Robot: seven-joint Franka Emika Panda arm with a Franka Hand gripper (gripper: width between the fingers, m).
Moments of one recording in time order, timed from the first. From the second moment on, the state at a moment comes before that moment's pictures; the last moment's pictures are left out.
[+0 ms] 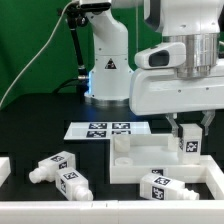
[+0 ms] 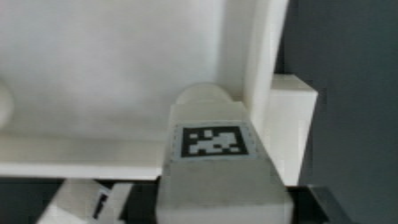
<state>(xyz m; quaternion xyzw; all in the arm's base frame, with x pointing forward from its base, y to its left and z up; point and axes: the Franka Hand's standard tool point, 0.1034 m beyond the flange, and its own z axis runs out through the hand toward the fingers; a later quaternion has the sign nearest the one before) 0.555 0.143 0.076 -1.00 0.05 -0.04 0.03</state>
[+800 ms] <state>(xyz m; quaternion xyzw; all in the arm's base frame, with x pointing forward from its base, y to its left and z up) 0.552 0.132 0.075 -0.92 0.39 -0.02 0.03</state>
